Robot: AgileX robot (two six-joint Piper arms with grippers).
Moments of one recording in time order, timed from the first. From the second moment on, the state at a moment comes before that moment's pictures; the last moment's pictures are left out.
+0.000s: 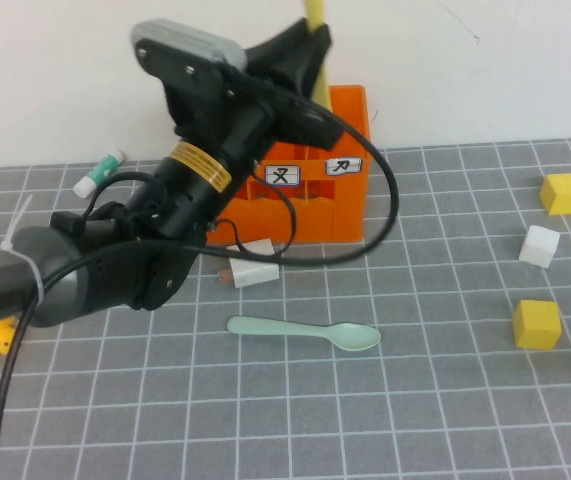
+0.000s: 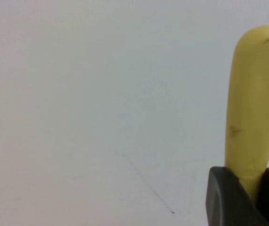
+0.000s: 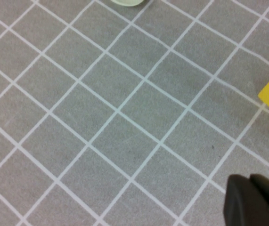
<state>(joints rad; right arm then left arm) -0.02 1.06 -0.58 0.73 0.79 -1.15 -0.47 1.82 -1.10 0.22 -1.04 -0.35</state>
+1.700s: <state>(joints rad) -0.02 1.06 -0.58 0.82 0.79 -1.27 -0.46 1.91 -1.23 0.19 -0.77 -0.25</state>
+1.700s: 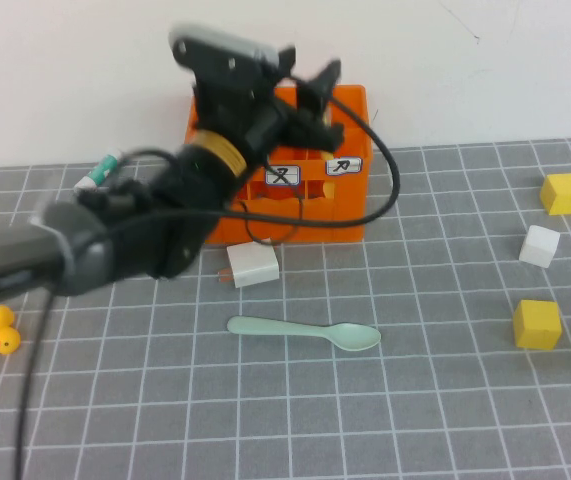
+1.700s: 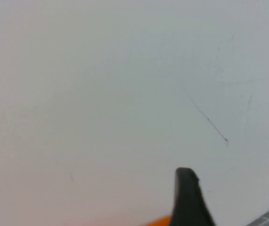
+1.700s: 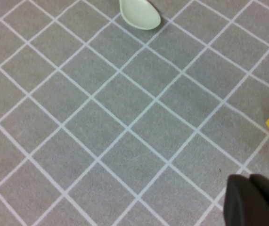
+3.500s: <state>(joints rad) 0.62 1.79 -1.42 0.46 0.88 -1.13 -0.20 -0.01 -0.31 0.22 0.55 -0.30</state>
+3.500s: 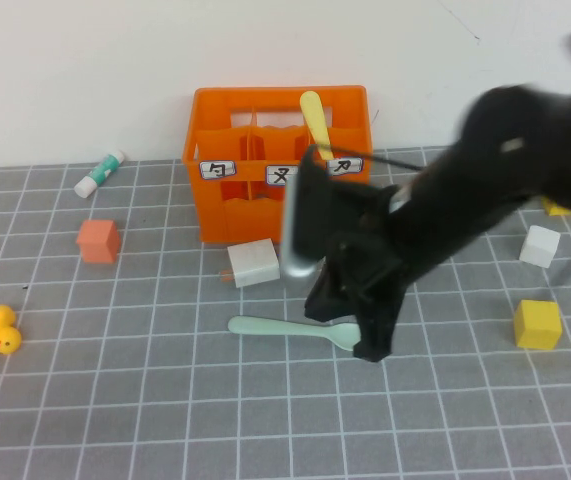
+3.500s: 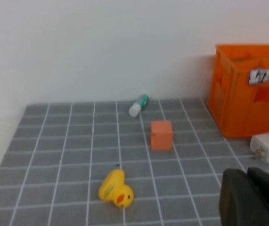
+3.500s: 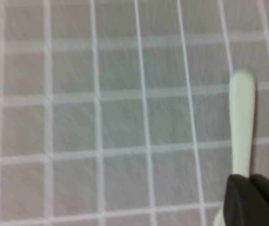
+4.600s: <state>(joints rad) 0.65 2.24 -1.83 0.23 1.04 -1.12 -0.20 -0.01 -0.28 0.29 0.47 -0.27</state>
